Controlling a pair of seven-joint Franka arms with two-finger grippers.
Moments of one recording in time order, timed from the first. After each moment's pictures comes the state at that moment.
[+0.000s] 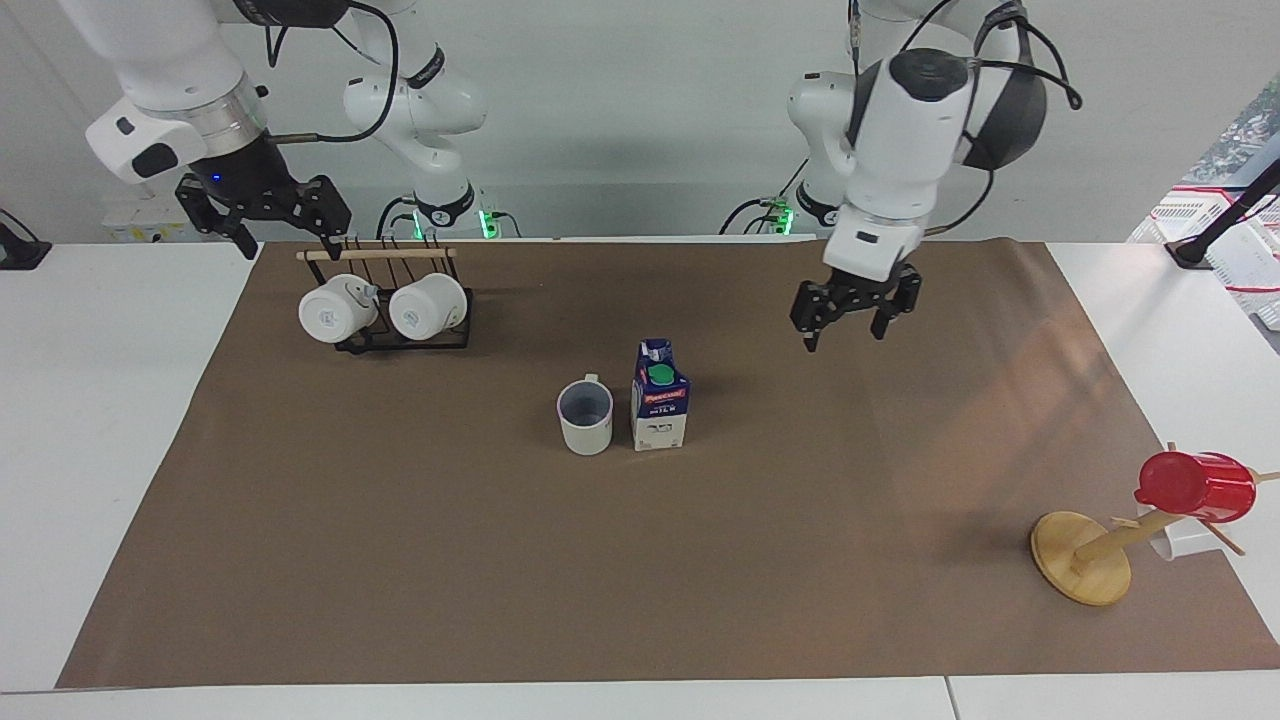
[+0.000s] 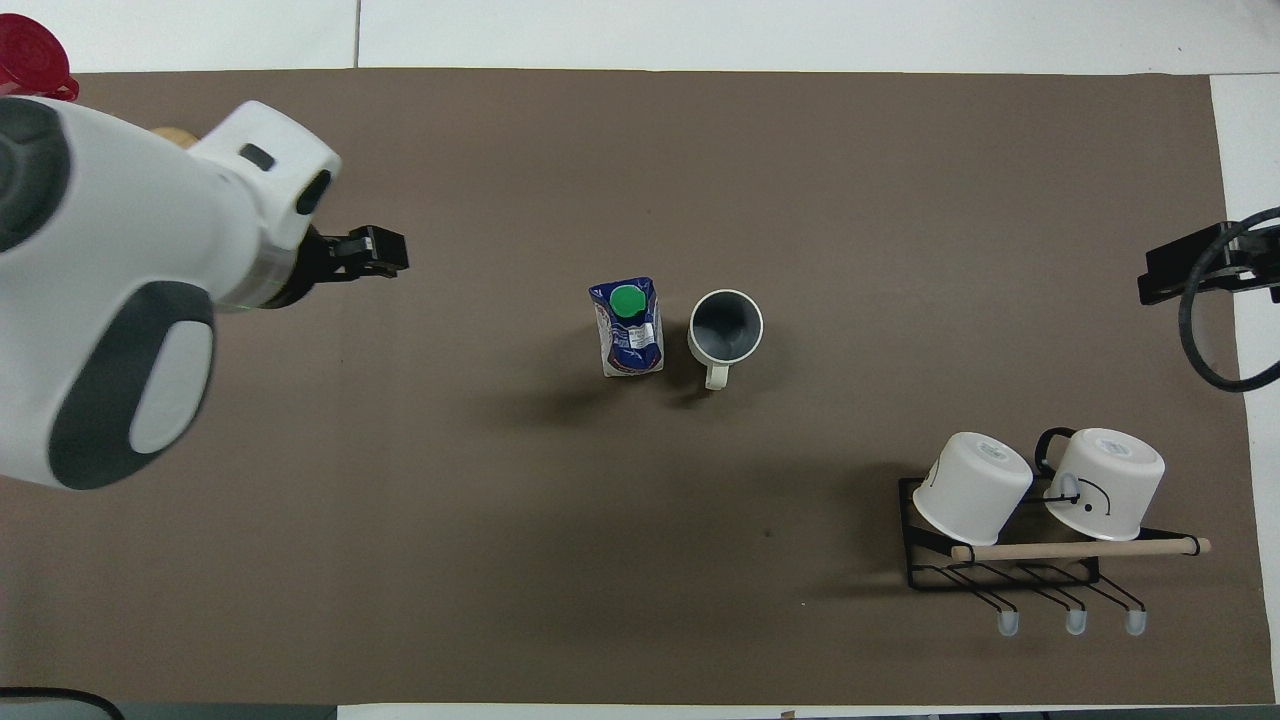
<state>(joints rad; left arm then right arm) -0.25 0.01 -0.06 -1.77 0.03 1.92 -0.41 0.04 0.04 -0.03 -1.42 -0.03 1.41 0.03</state>
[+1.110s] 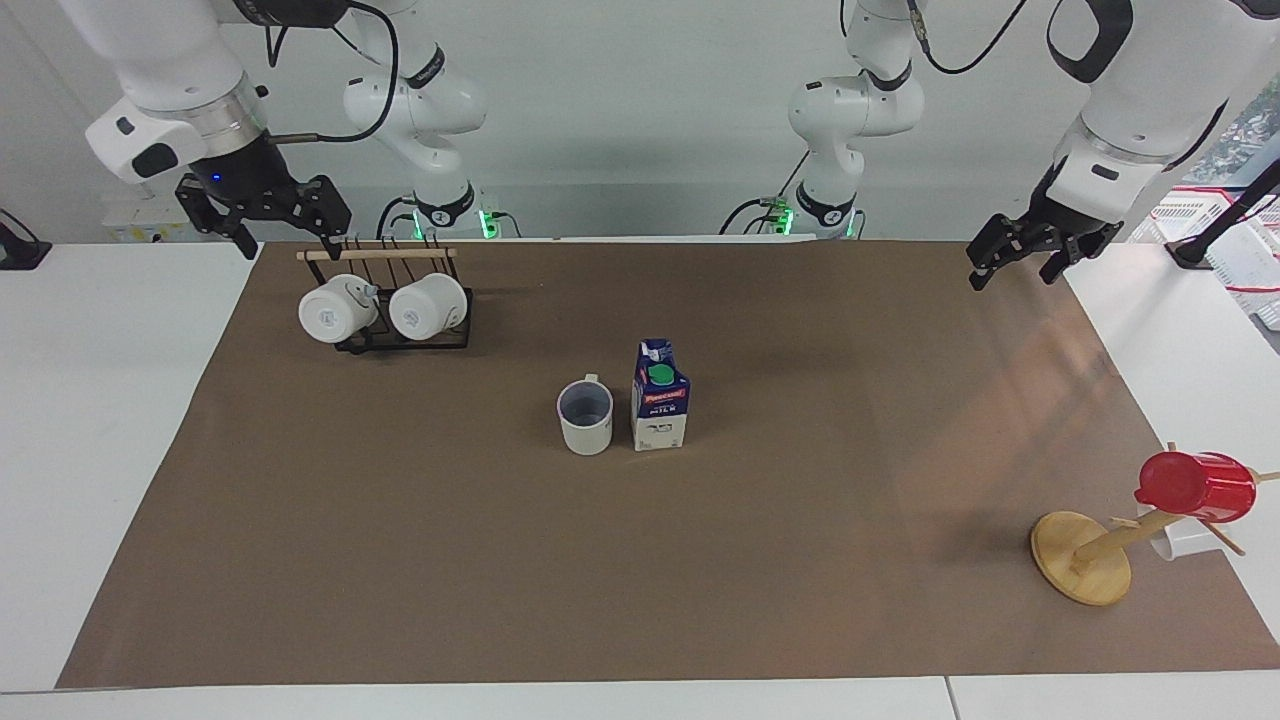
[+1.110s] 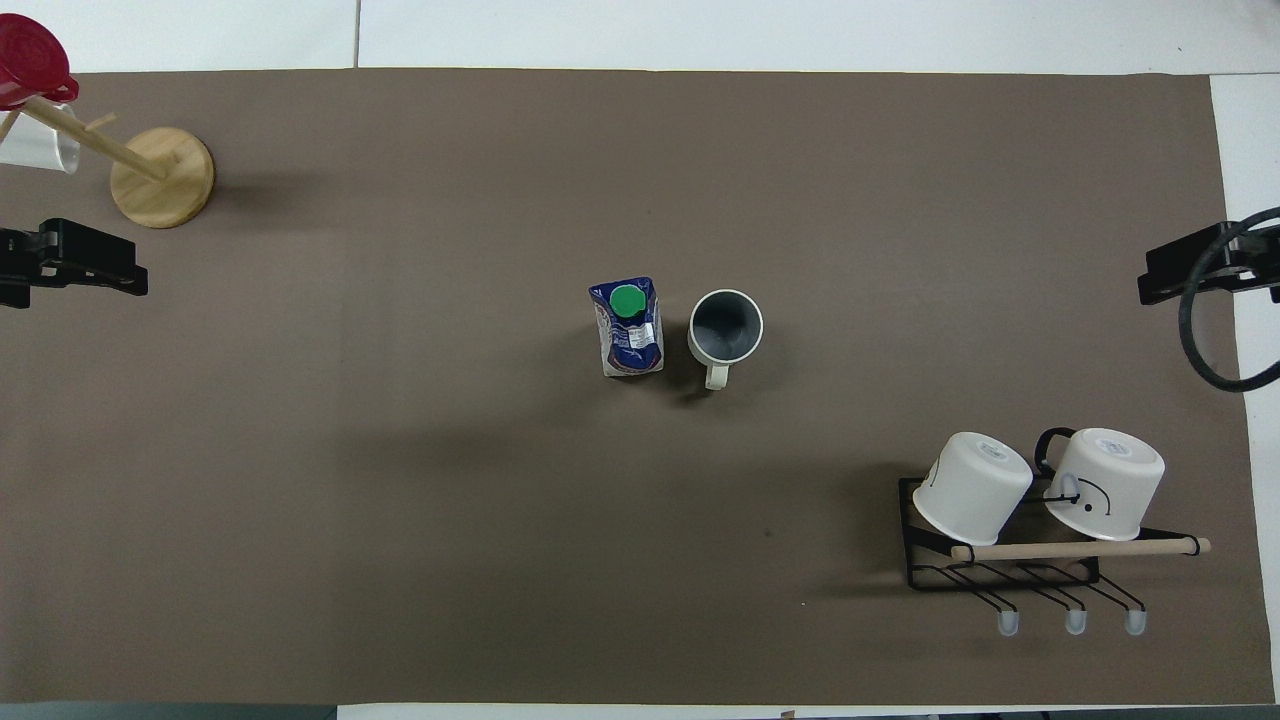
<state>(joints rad) 0.00 0.02 -0.05 -1.54 -0.01 1.56 -0.07 0.04 0.04 -0.03 -1.42 -0.03 1.41 0.03</state>
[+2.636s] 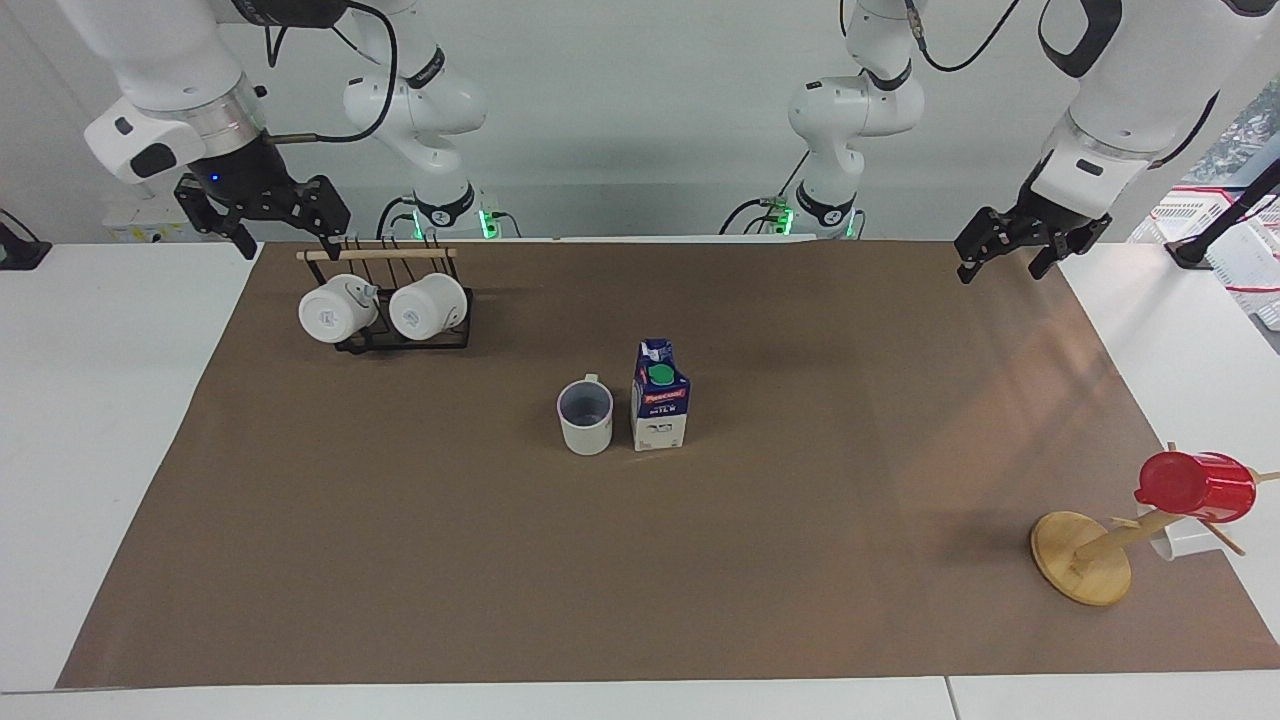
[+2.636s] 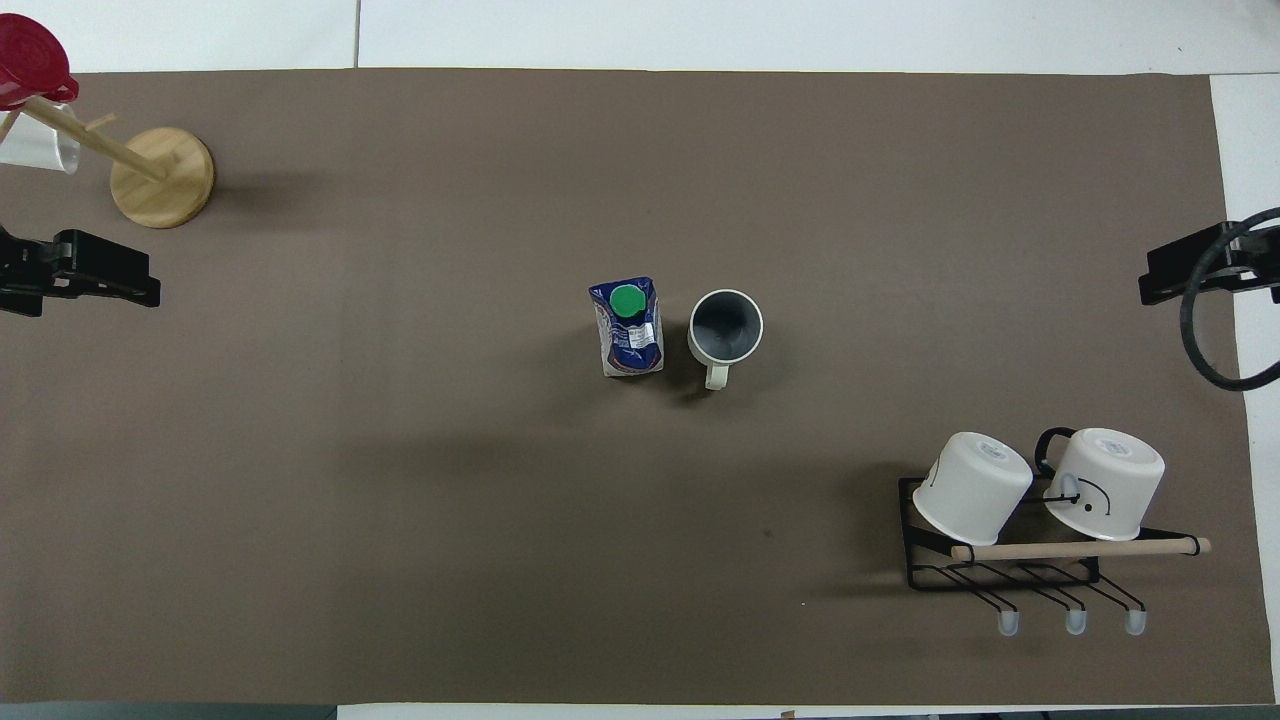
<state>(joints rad) -0.01 0.01 -0.07 -1.54 -0.02 1.53 -0.06 0.03 0.04 -0.03 -1.43 -0.03 1.41 0.03</state>
